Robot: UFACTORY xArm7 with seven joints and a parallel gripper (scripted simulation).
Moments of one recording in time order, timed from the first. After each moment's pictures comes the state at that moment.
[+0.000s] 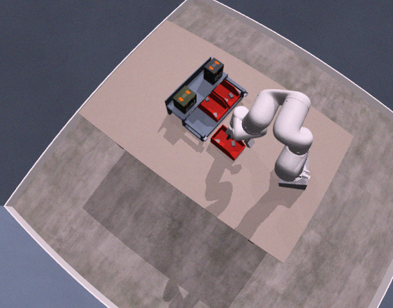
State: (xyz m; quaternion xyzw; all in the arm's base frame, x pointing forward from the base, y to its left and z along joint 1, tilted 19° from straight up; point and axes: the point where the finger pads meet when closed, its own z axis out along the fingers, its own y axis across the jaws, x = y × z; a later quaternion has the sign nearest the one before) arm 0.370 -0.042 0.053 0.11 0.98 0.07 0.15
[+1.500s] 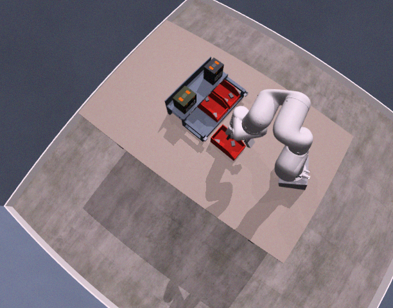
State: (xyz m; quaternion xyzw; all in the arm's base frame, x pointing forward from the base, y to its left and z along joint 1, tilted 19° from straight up) arm 0.370 -0.042 0.053 0.11 0.98 0.07 0.15
